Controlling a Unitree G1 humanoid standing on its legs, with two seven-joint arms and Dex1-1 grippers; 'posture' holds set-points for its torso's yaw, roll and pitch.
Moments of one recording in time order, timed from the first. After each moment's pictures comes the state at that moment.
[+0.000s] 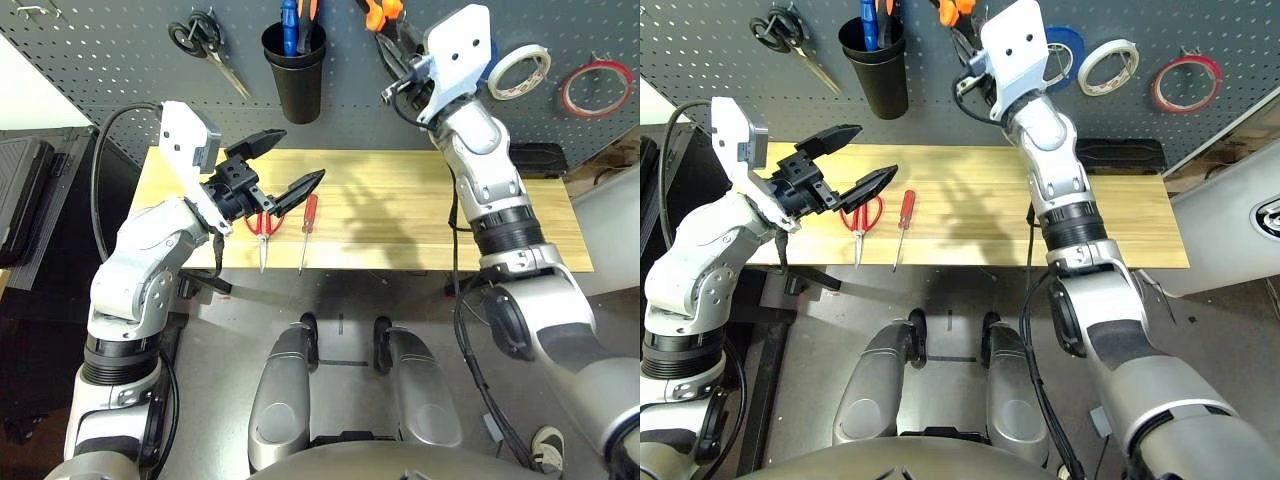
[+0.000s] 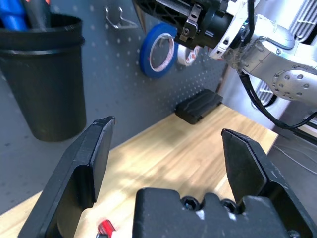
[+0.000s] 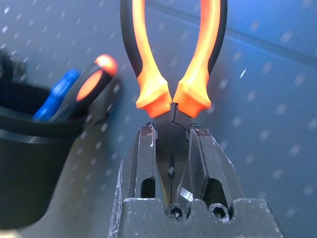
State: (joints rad) left arm -0.39 0.52 0.10 -0.42 -0.49 0.50 -0.65; right arm -1.06 -0.18 -0.01 0.67 -0.04 -0.35 0.23
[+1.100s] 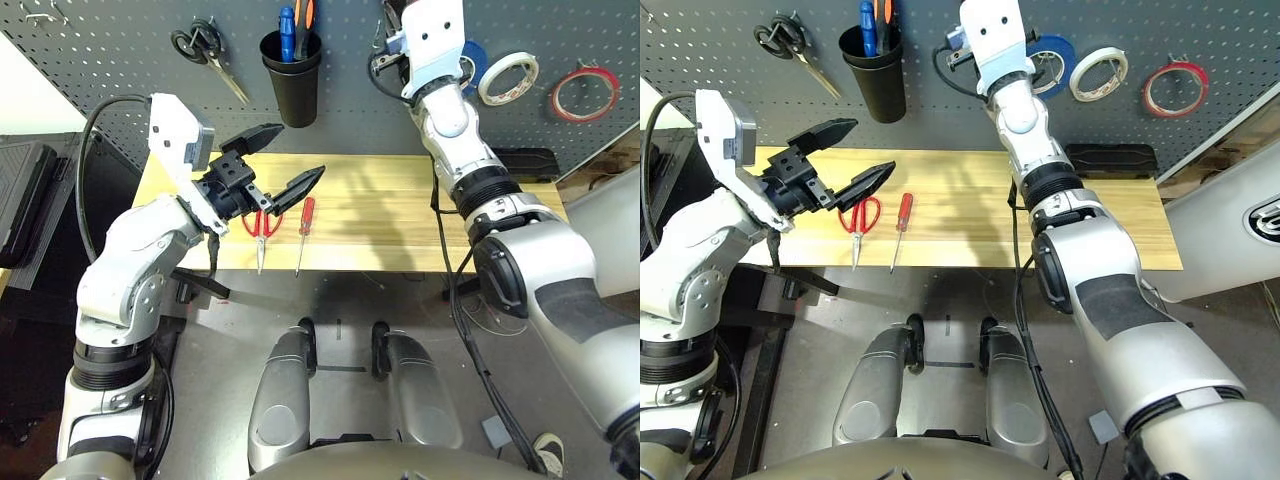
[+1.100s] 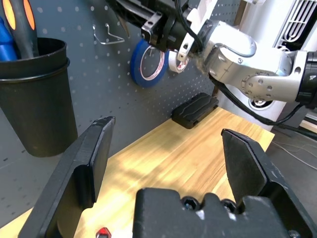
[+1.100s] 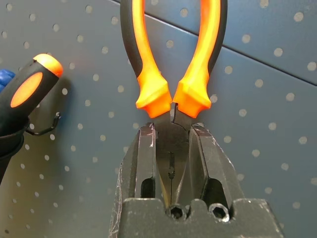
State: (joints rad) left arm -0.37 0.55 0.10 -0.47 -0.51 0.53 -0.63; right arm -1.29 -0.14 -0.01 1.19 -0.13 -0.58 -0.02
